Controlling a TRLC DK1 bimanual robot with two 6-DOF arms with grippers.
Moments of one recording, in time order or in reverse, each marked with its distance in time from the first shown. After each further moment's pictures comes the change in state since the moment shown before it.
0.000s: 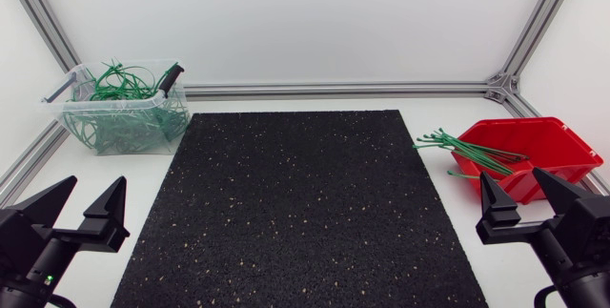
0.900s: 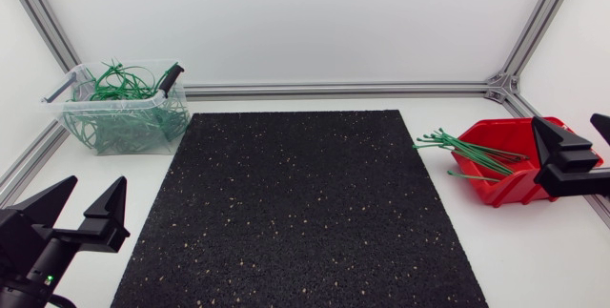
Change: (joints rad) left arm -0.002 0.000 0.000 0.000 0.000 0.000; right arm -0.002 0.261 0.455 -0.240 0.017 0.003
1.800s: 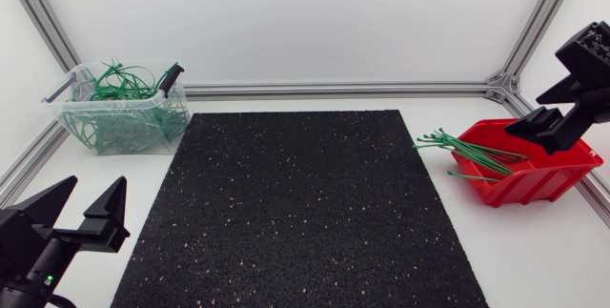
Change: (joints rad) left arm 0.000 0.000 0.000 0.000 0.000 0.000; right arm -0.215 0.854 0.656 -0.599 -0.237 -0.743
